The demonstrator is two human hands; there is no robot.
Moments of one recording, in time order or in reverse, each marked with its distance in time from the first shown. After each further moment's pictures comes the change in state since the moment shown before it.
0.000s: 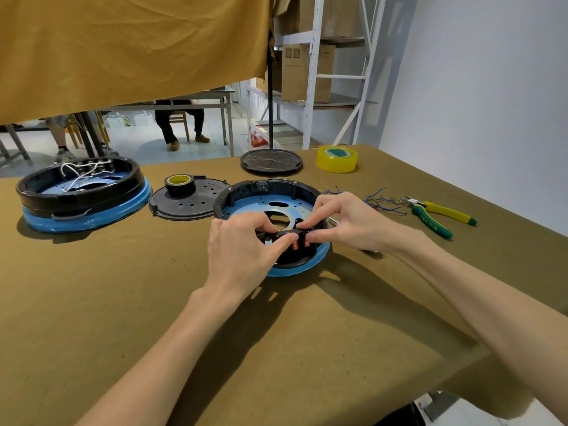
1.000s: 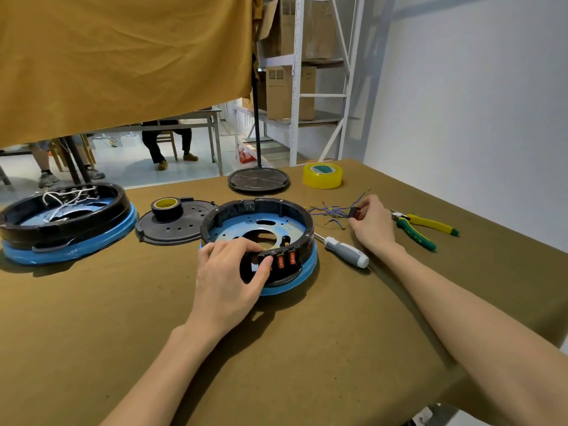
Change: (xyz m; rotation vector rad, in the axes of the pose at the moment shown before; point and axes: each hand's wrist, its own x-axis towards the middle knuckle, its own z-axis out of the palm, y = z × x) left_hand -0.010 -0.022 0.008 -0.042 -0.059 0.107; right_hand 0.019 0.122 -0.024 -0.232 0.778 0.566
